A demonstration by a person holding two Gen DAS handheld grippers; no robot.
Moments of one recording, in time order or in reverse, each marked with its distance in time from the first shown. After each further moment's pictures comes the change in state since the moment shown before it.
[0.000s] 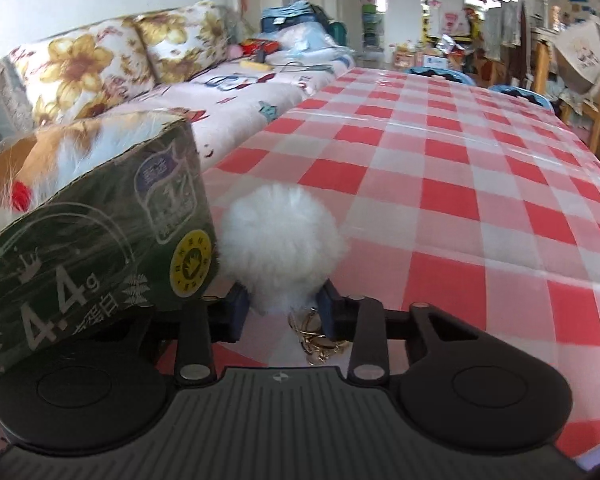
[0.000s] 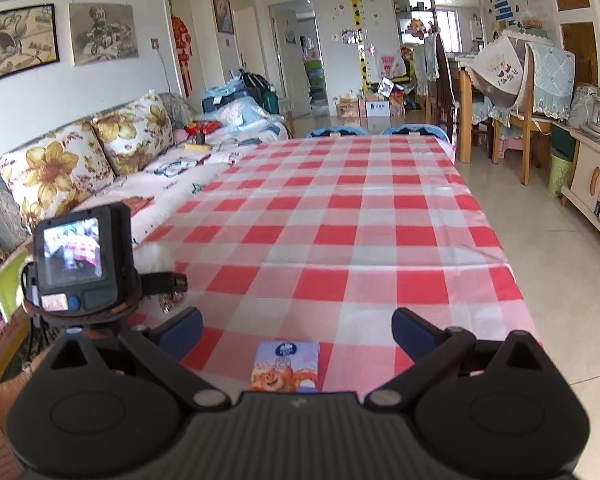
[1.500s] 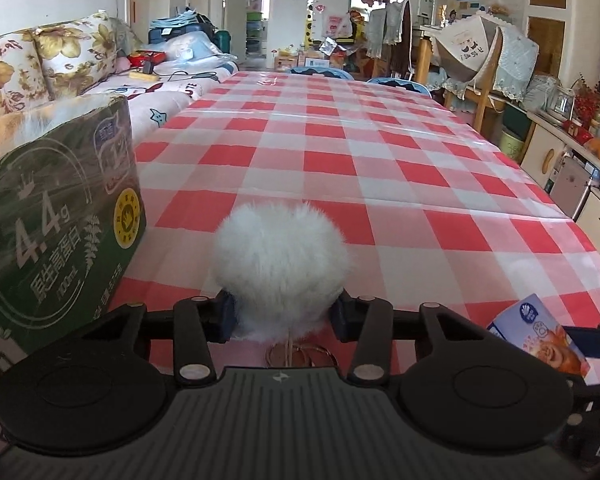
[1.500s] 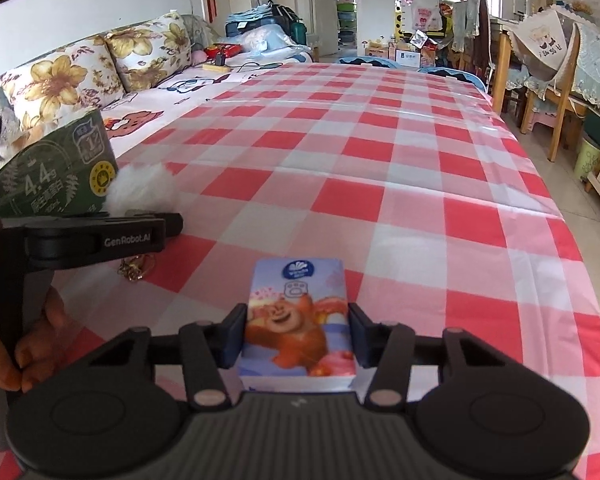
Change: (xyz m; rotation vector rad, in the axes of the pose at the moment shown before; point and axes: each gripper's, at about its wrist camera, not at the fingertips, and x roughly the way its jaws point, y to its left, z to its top) left arm -0.042 0.017 -0.040 0.120 -0.041 -0.358; right arm 0.062 0.013 -0.036 -0.120 0.194 0.025
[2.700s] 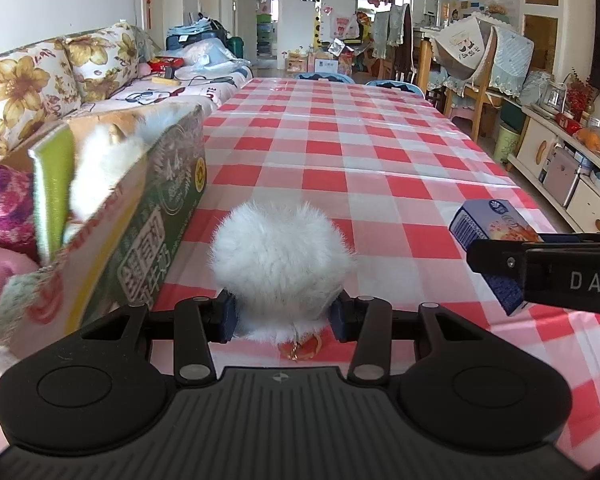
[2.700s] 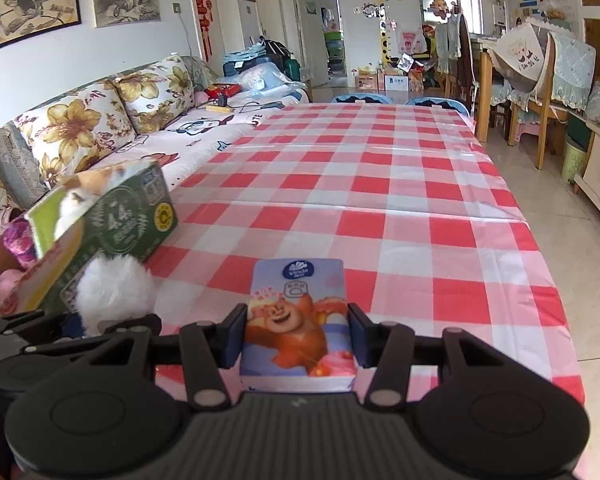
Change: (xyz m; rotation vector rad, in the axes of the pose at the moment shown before) left arm -0.119 -0.011 -0.041 0.010 0.002 0.049; right arm -0.092 0.032 -0.011 0.068 -0.103 0.010
